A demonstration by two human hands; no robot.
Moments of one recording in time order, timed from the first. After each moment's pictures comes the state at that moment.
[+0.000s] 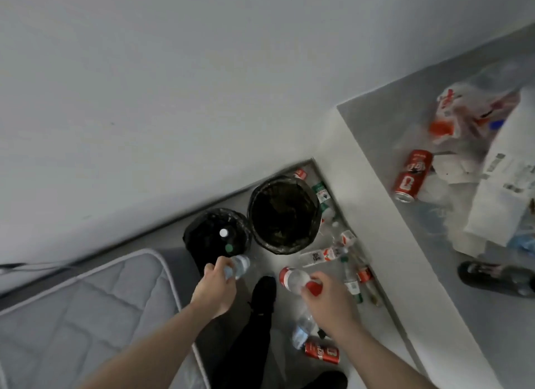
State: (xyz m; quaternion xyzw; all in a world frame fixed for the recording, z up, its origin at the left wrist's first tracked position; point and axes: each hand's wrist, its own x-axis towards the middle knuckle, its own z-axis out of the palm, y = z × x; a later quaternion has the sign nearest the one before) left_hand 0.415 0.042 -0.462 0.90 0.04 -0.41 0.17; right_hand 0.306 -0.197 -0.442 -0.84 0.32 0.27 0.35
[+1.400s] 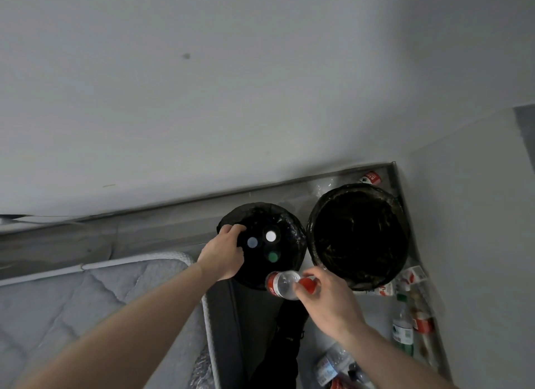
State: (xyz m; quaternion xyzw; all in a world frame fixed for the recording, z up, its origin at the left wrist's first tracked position) left_hand 0.564 0.171 -0.629 0.89 0.03 -0.42 0.17; right_hand 0.469 -0.072 -0.575 -0.85 0.18 0.35 0.34
